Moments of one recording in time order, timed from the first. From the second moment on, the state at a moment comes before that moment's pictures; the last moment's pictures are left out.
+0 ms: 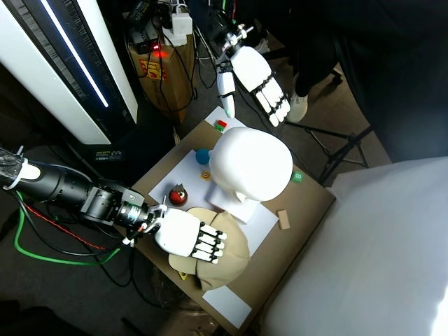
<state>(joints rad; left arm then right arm) 1.25 -1.40 1.09 -0.90 -1.26 1.31 -0.85 -1.80 1.94 0.46 0.47 -1.37</state>
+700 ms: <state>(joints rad) 1.29 -1.41 1.08 -0.91 -1.27 1.26 -0.84 -1.80 1.95 0.49 0.59 -1.34</state>
